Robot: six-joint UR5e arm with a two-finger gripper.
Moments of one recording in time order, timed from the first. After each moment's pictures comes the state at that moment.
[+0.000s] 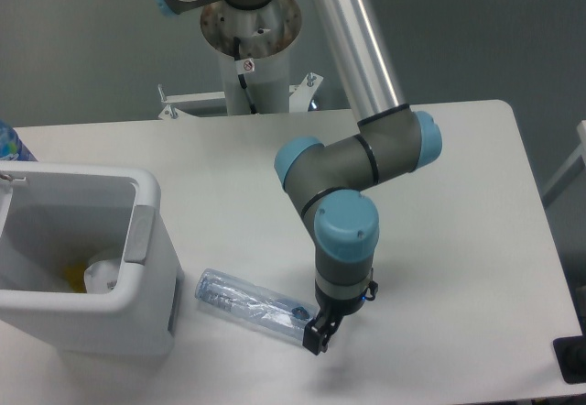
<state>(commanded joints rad) 2.36 -2.26 -1.41 -0.91 1.57 -0.52</state>
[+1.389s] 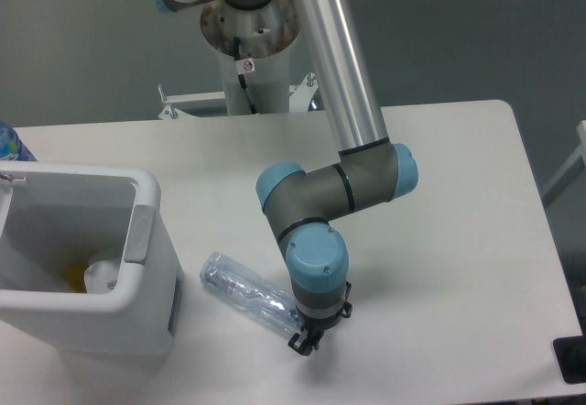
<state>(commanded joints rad) 2.33 -2.30 -1.40 -0.90 1.60 -0.59</state>
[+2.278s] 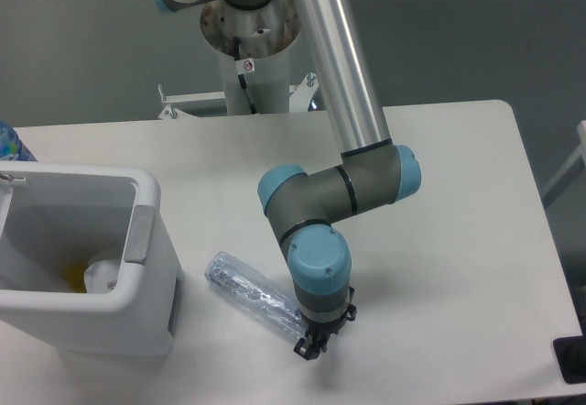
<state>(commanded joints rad) 2.33 -2.29 -1.32 -0.90 1.61 -0.59</state>
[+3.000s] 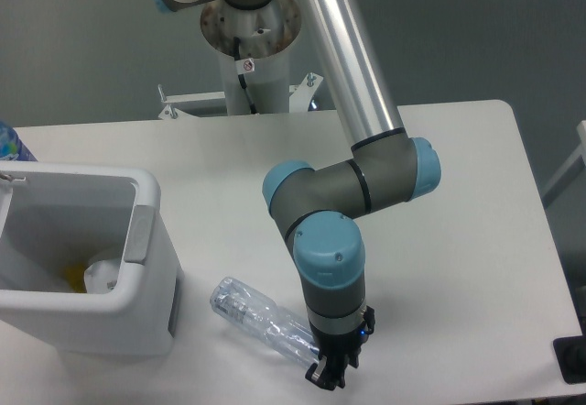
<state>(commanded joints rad) 2.34 -2.27 -1.15 -0.89 1.54 -0.57</state>
